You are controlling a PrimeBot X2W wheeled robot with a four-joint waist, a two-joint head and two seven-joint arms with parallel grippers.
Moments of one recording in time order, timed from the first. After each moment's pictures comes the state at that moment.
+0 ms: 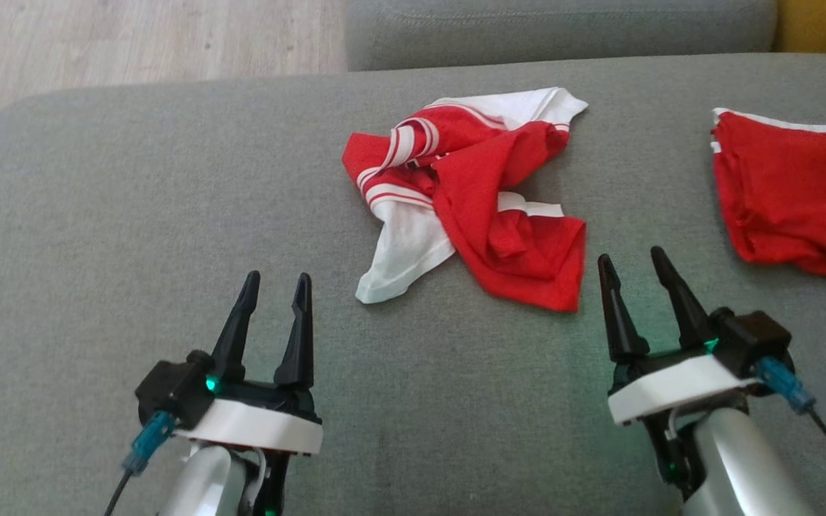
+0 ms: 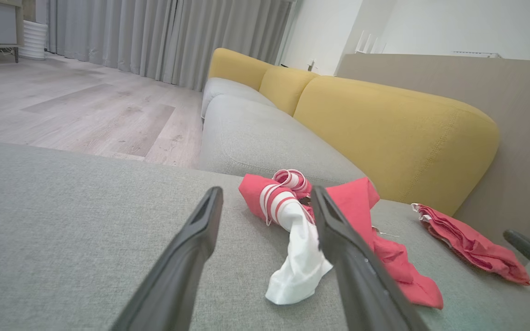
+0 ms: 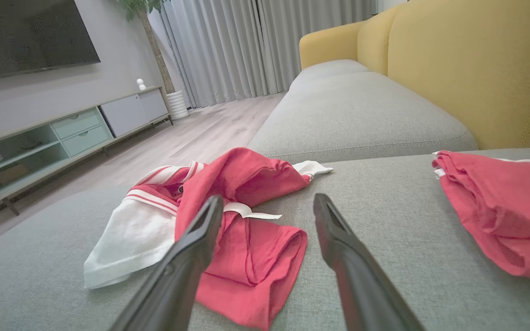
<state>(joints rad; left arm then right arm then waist) -0.16 0.05 -0.27 0.29 -0.38 -0.13 -0.26 -0.16 -0.06 0.16 0.34 0.23 0.13 -0.25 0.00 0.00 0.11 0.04</state>
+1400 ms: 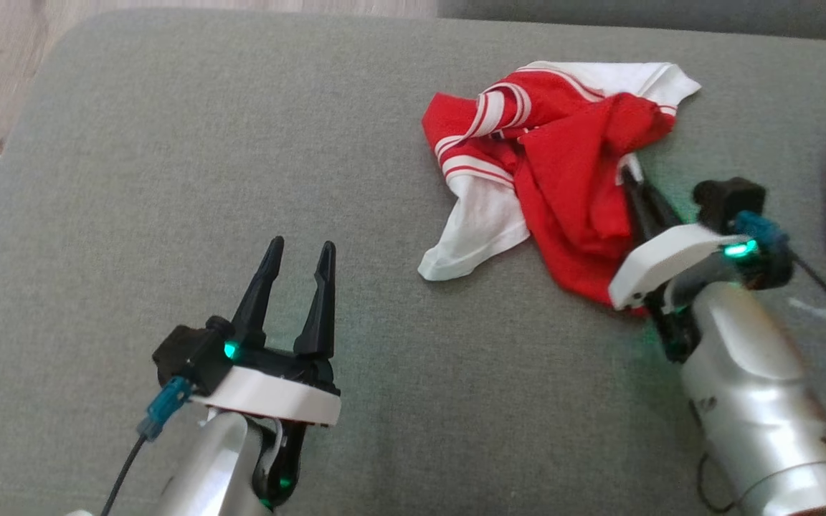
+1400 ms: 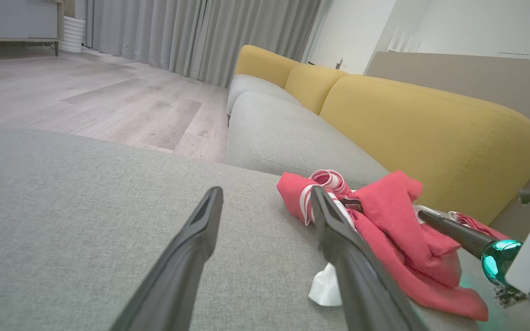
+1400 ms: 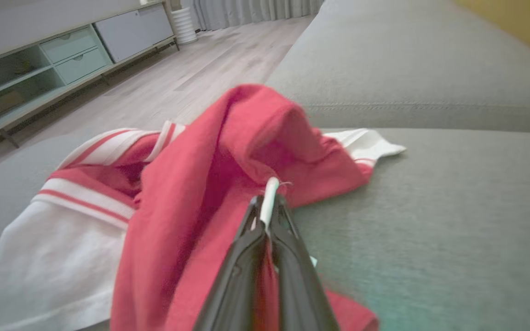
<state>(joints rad) -0.25 0.05 -0.34 0.31 -0.42 -0.13 -0.26 -0.63 -0.07 0.15 0.90 0.19 0.13 -0.19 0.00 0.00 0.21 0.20</state>
